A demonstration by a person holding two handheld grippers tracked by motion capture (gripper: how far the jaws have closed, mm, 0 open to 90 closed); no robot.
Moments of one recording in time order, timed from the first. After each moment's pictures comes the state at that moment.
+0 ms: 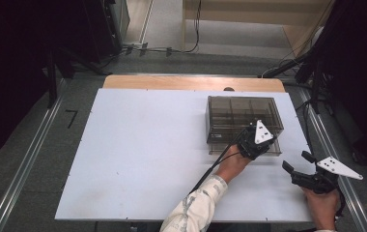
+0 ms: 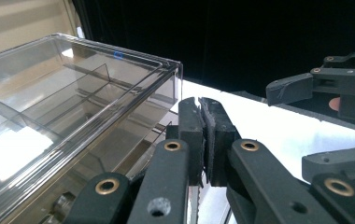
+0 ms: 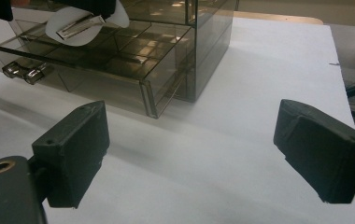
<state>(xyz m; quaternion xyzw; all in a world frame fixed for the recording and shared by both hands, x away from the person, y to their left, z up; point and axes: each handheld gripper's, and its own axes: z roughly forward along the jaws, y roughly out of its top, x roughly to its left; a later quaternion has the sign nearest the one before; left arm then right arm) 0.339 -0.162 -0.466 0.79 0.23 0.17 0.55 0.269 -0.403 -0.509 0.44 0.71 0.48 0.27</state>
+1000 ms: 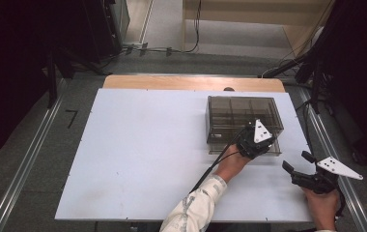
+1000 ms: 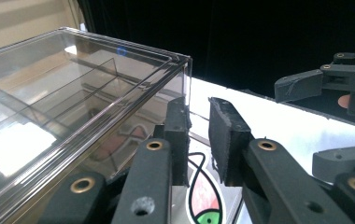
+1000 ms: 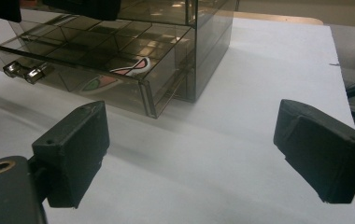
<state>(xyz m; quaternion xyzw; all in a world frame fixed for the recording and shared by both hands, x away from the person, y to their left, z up) 0.342 -0.156 -0.467 0.79 0.24 0.17 0.54 0.269 -0.403 -0.509 0.44 0.71 0.48 0.27</state>
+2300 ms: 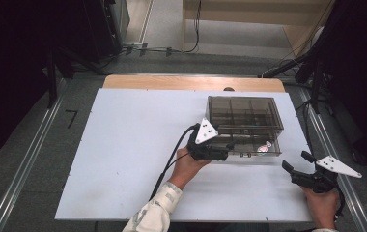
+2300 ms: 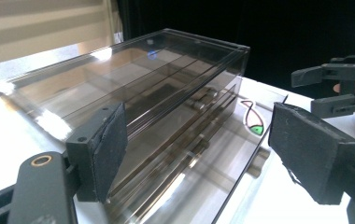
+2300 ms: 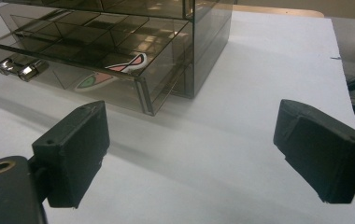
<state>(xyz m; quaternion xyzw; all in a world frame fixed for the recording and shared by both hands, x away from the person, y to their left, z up) 0.312 -0.015 -0.451 0.75 0.29 0.19 0.57 0.272 -0.403 -0.509 0.44 0.71 0.47 0.27</state>
